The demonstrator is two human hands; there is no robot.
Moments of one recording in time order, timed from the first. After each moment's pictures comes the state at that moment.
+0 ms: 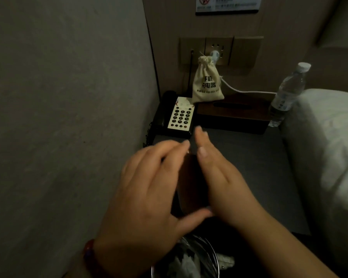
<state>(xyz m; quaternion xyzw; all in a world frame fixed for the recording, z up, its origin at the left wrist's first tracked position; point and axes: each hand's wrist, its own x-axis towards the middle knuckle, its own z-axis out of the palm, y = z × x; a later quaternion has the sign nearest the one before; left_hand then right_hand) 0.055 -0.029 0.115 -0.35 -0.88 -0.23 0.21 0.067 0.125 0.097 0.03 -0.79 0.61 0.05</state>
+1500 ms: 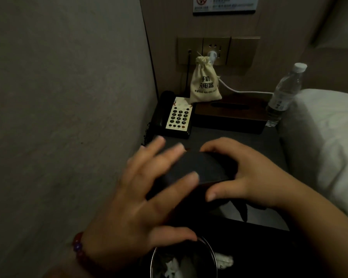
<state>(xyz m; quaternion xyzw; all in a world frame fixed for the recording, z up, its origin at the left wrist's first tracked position) 0.040 -0.052 0.100 -0.51 -0.80 -0.21 0.24 0.051 0.183 0.116 0.14 -0.90 0.41 -0.02</state>
